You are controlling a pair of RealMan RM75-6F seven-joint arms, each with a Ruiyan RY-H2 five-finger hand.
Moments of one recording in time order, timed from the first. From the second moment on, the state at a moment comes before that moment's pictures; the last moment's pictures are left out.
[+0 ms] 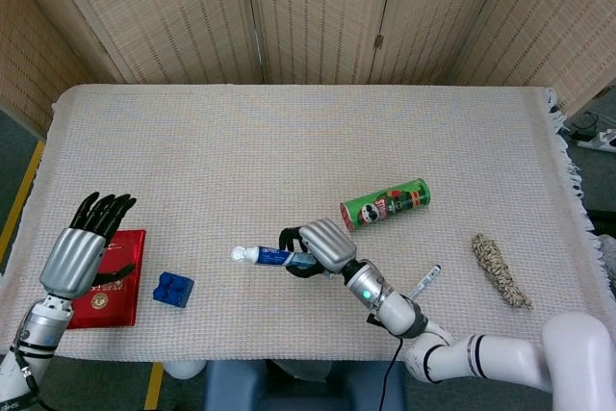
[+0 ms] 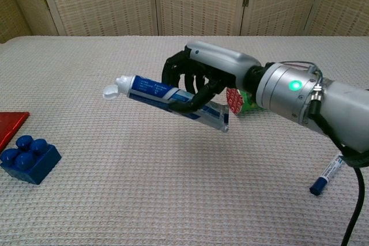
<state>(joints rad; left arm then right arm) -0.33 -1.16 -0.12 -1.61 1.61 1.37 0.05 0.80 -1.67 0.21 -1.50 -1.35 0.93 0.12</state>
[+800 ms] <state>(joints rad) -0.45 -1.31 -0.13 -1.65 1.70 1.36 0.10 0.82 -1.70 0.12 -1.33 -1.61 0.99 0.91</state>
